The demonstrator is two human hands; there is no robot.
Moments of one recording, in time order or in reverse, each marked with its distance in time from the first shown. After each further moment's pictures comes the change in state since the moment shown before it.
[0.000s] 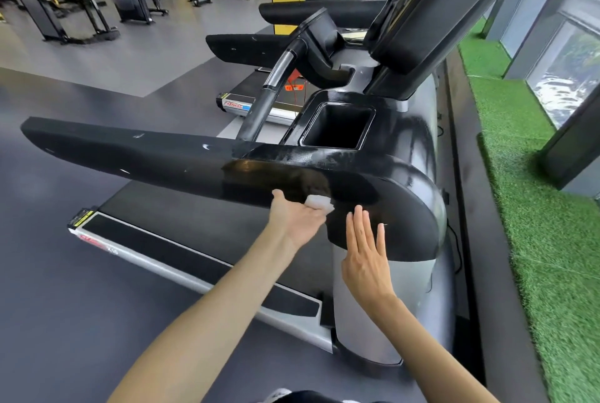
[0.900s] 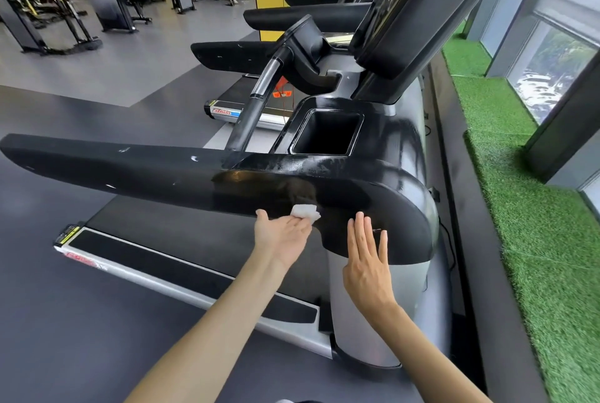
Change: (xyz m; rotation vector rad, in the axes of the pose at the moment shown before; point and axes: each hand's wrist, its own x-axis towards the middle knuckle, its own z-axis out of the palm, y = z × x) left_hand -0.001 0.004 -0.018 0.068 0.005 0.075; right_hand -0.003 0.006 0.003 -0.008 0.045 0.062
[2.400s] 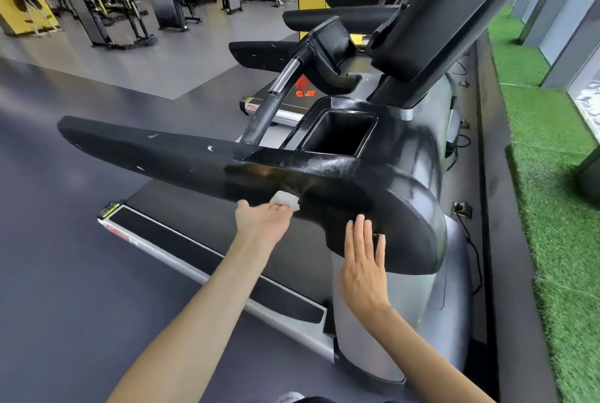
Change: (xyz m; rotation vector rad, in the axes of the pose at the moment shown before) left_hand -0.004 0.018 0.005 -0.130 0.168 0.293; right_hand 0.002 0.006 0.001 0.071 0.022 -0.066
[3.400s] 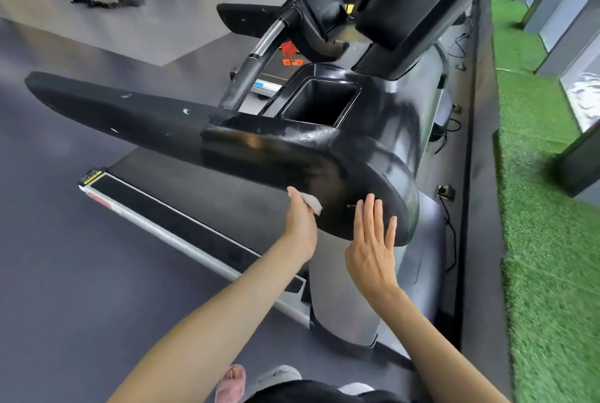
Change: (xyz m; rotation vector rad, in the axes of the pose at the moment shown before) left_hand 0.030 -0.135 -0.034 0.805 0.037 0.247; right_hand -0.020 0.061 -0.017 -0.037 -0.026 -0.024
